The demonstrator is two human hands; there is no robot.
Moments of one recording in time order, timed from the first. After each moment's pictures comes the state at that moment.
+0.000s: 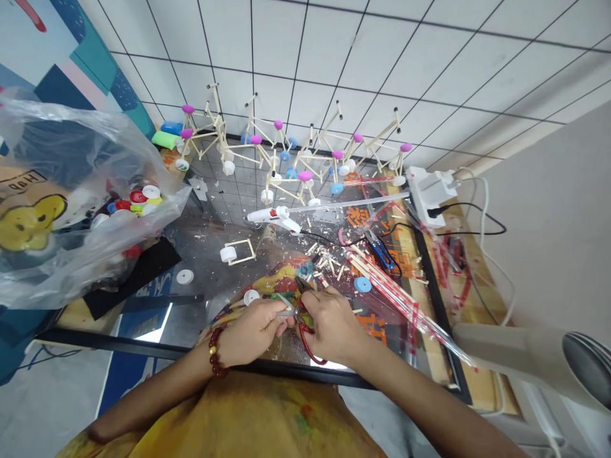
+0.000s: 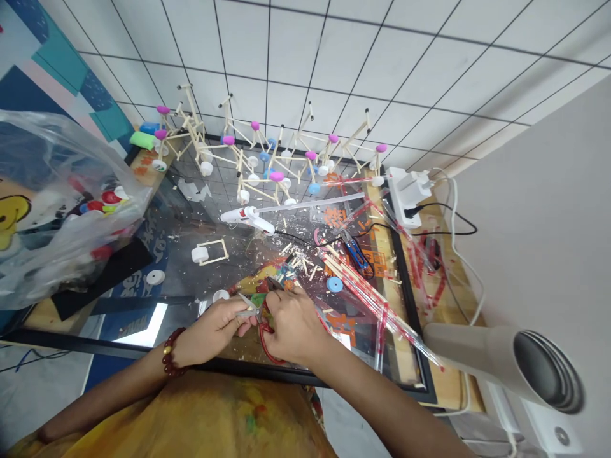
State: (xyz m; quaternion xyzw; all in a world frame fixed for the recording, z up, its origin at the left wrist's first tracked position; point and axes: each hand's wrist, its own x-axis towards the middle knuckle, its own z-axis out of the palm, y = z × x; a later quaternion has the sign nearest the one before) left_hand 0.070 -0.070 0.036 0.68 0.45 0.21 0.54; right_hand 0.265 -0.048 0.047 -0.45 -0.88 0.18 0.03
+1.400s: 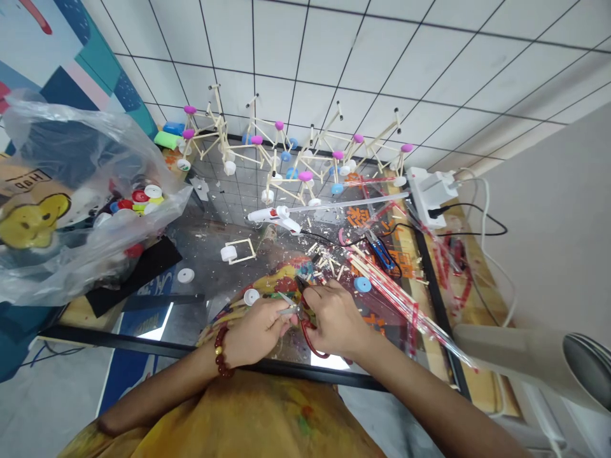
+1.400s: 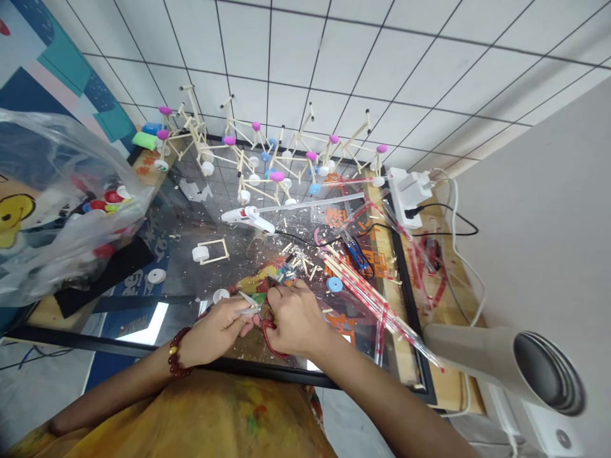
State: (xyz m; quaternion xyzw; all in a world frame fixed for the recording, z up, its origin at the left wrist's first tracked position) left_hand 0.079 -0.069 0.041 0.67 0.47 0.21 0.54; right_hand 0.269 -0.041 0.049 -0.42 -0.90 0.14 0.03
